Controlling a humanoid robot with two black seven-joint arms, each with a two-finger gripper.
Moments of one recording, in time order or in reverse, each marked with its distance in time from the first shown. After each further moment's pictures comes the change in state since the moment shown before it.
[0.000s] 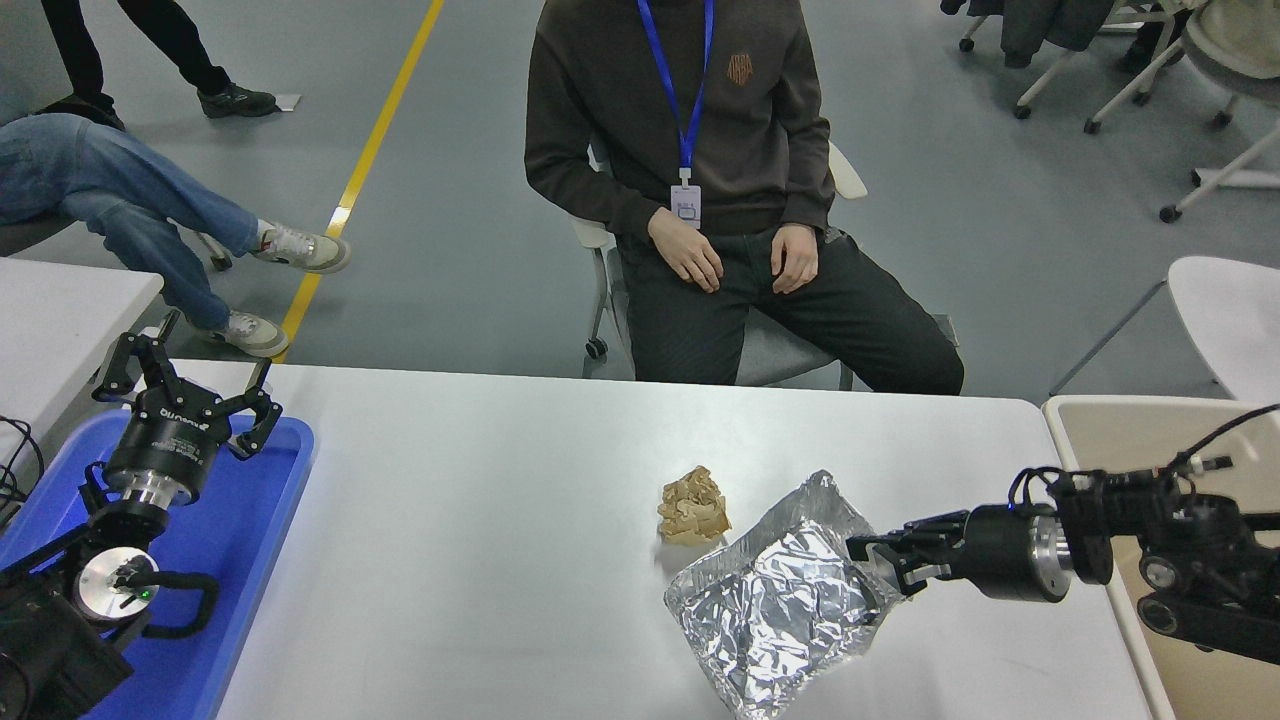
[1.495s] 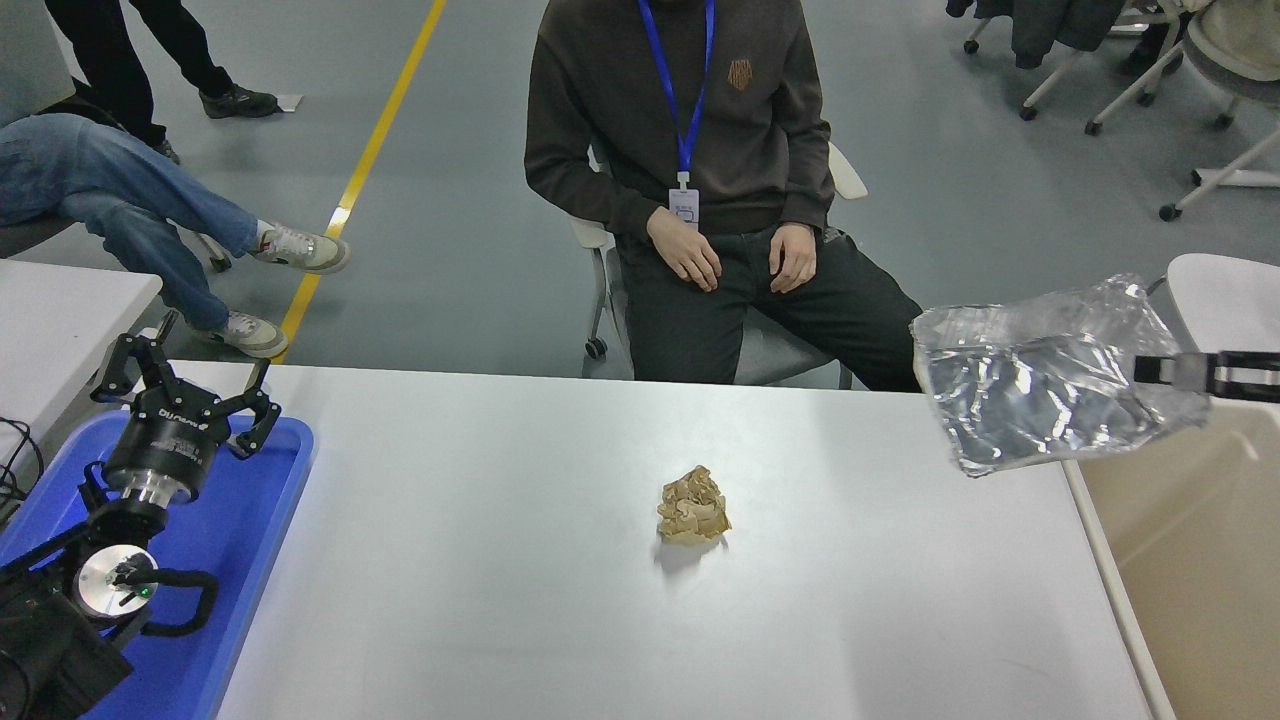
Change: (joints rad) left arm 0.000 0.000 0.000 0.000 0.000 0.000 0.000; right arm 0.004 -0.411 0.264 -0.273 0.188 0.328 0.074
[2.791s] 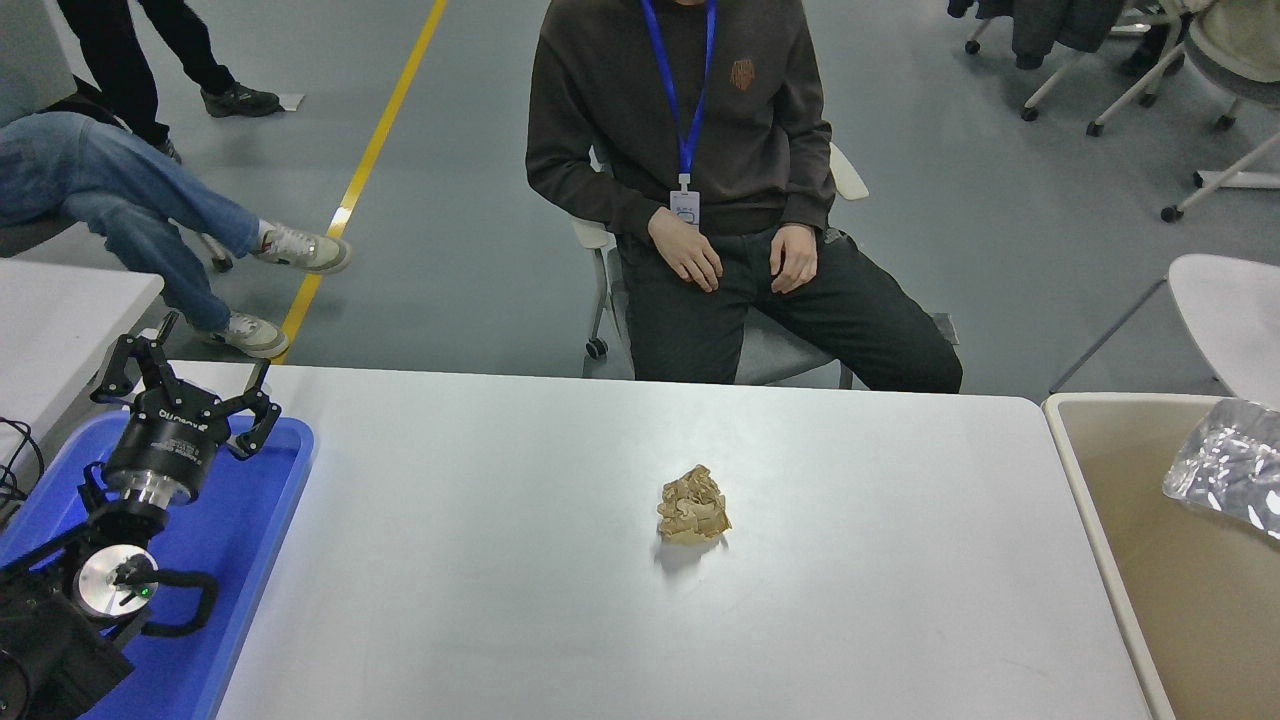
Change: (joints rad) left arm 0.000 0.000 0.000 0.000 0.000 0.000 0.000; right arm -0.640 0.598 0.003 -1.106 0.575 -0.322 -0.020
